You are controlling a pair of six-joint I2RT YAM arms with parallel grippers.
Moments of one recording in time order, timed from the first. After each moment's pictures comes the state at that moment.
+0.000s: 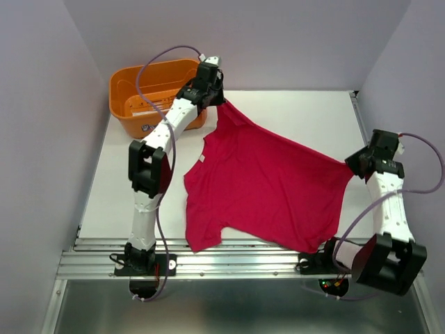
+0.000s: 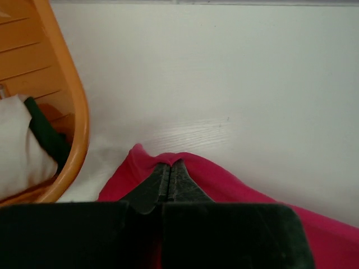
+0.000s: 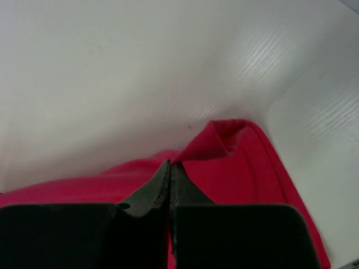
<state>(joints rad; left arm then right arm) -0.44 2.09 2.06 -0.52 -0.05 -0.38 -0.32 1.05 0.95 -0.65 0.08 0.69</state>
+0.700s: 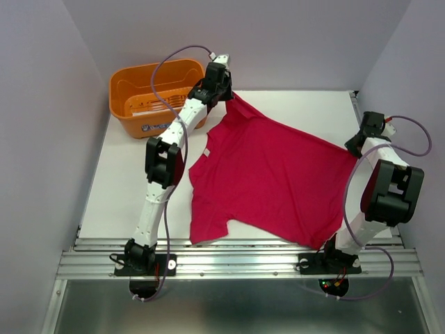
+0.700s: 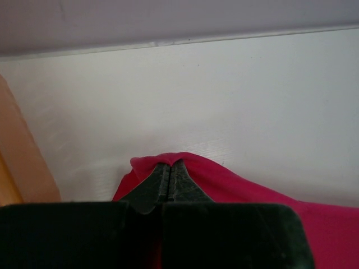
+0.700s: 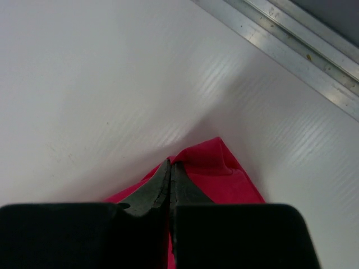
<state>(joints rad) -0.44 2.45 2.42 -0.44 -0.01 -0.34 -0.32 1.68 1.13 -0.32 0.25 0.64</state>
